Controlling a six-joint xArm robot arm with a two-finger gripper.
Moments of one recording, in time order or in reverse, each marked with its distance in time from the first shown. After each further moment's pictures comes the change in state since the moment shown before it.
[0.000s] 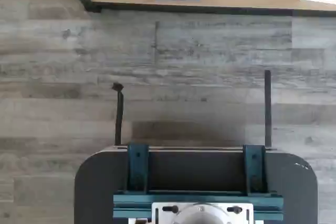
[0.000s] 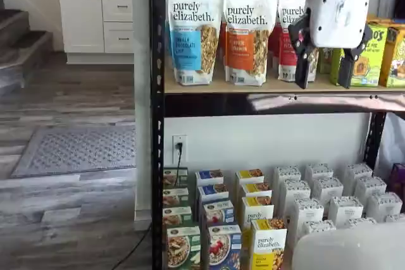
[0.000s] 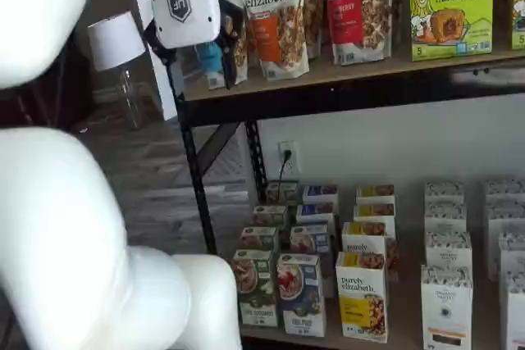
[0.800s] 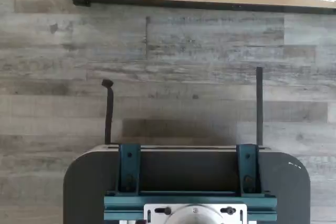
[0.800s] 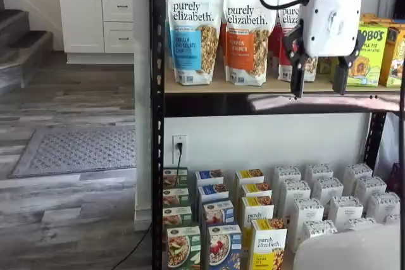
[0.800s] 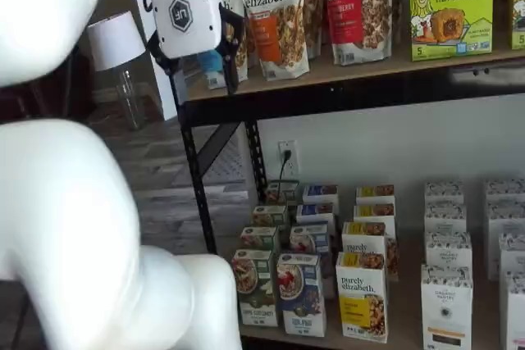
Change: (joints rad) arm 0.068 0.011 0.041 -0.039 -0.032 0.052
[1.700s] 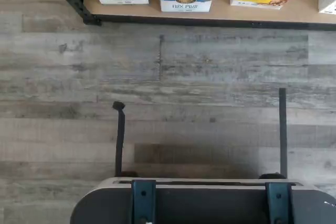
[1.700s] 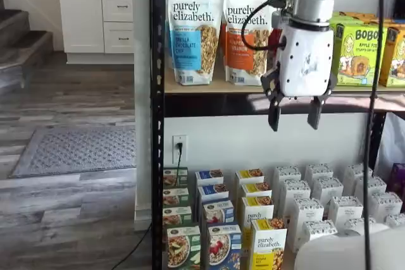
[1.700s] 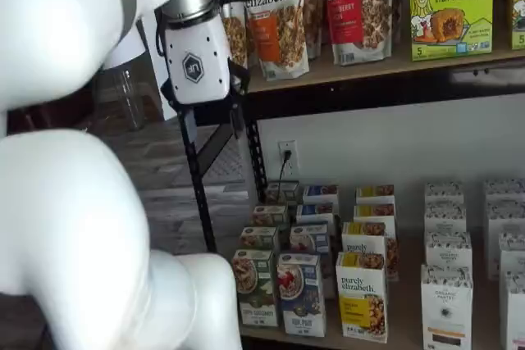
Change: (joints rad) arm 0.044 -0.030 0.247 0.022 -0.259 0.052
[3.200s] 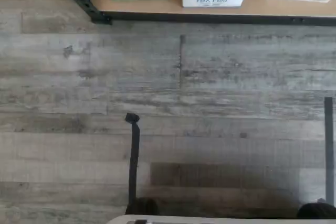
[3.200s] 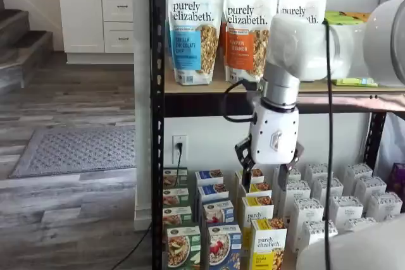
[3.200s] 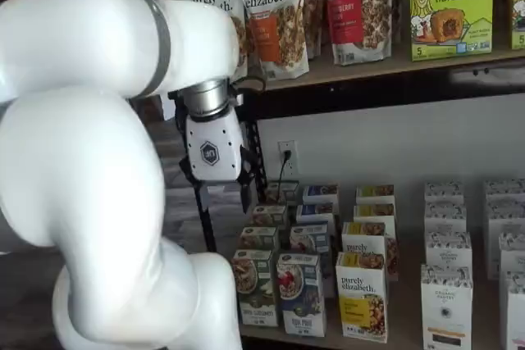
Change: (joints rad) arm 0.061 0.095 0.348 0.038 -0.439 0.042
